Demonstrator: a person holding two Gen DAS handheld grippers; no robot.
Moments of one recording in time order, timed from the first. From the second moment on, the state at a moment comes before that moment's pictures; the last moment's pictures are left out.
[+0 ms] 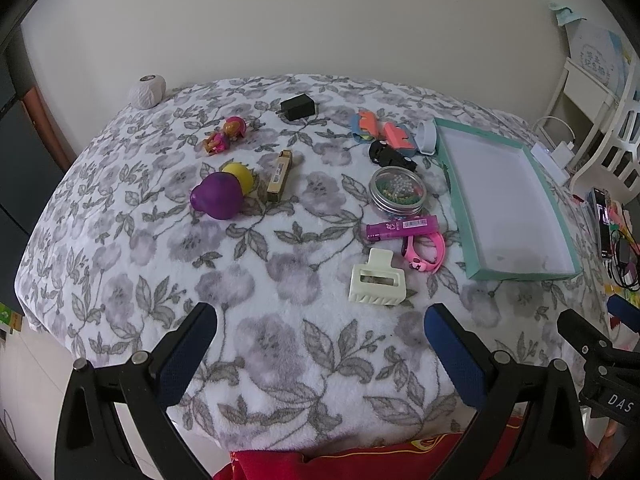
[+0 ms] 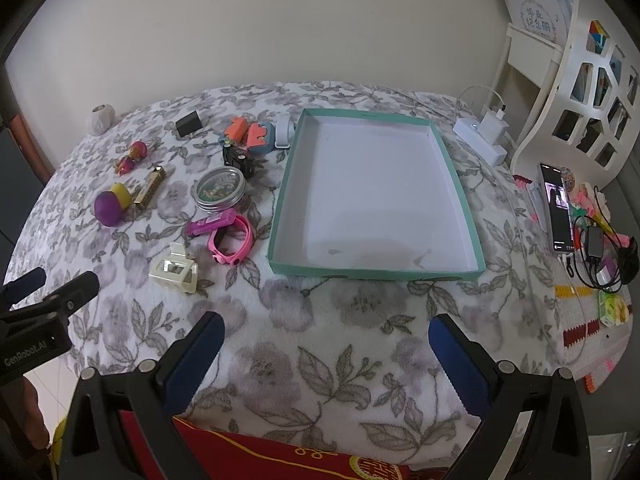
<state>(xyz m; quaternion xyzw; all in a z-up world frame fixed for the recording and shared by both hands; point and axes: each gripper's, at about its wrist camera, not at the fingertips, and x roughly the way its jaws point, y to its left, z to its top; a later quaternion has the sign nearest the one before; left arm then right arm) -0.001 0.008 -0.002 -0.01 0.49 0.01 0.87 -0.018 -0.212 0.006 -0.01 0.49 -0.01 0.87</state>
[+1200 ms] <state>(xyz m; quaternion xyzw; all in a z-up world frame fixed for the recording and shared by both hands) 0.084 0.129 -0.019 -0.14 0.53 0.06 0.83 0.069 -0.147 0.026 0.02 0.52 0.06 0.85</state>
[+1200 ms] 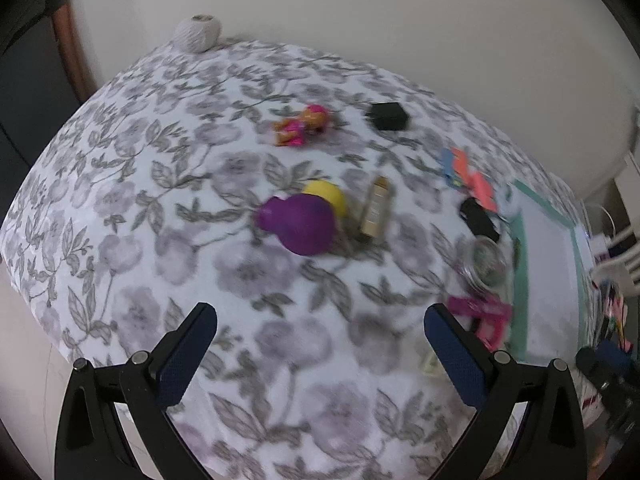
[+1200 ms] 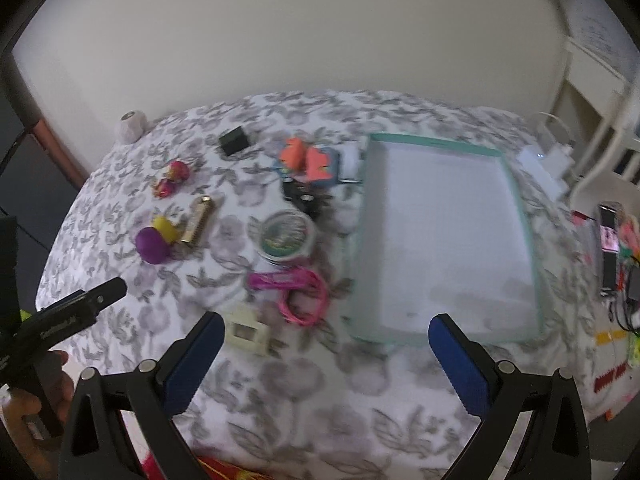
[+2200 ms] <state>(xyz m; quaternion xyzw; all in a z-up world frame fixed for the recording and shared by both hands) 0.085 0.017 -0.091 -0.08 0.58 -0.07 0.80 0.117 -0.141 -0.058 0.05 0.59 0.02 0.81</state>
